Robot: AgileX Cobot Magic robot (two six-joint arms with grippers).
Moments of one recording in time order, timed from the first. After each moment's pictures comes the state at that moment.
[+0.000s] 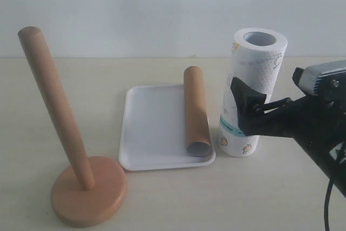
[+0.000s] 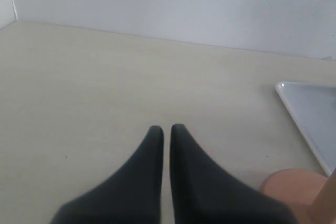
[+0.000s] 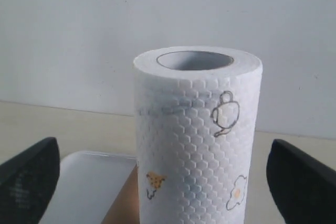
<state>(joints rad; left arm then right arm) 0.02 0.00 0.00 0.18 0.31 -0.30 0.67 1.46 -0.26 0.34 -1.15 -0.07</state>
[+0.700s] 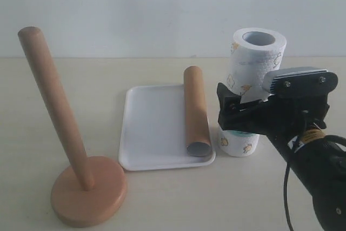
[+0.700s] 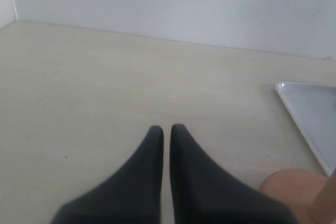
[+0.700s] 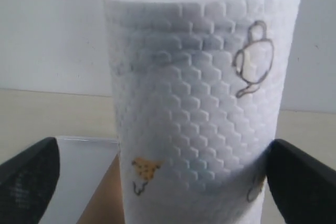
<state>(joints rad) 0.02 0.00 0.00 0.18 0.31 -0.30 0.66 1.72 -0.39 0.39 -1.21 -0.05</state>
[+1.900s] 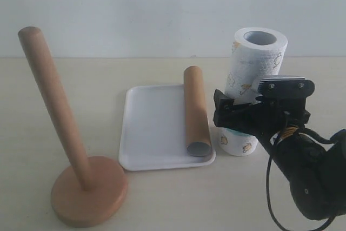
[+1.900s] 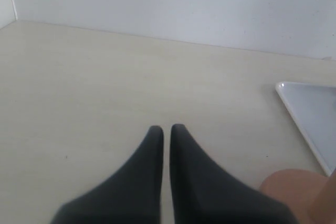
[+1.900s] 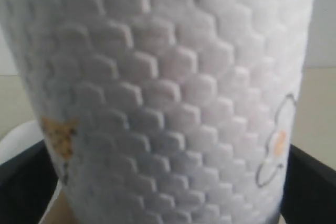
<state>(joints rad) 0.02 0.00 0.00 0.18 0.31 -0.30 0.58 1.94 -0.51 0.32 -1.21 0.08</state>
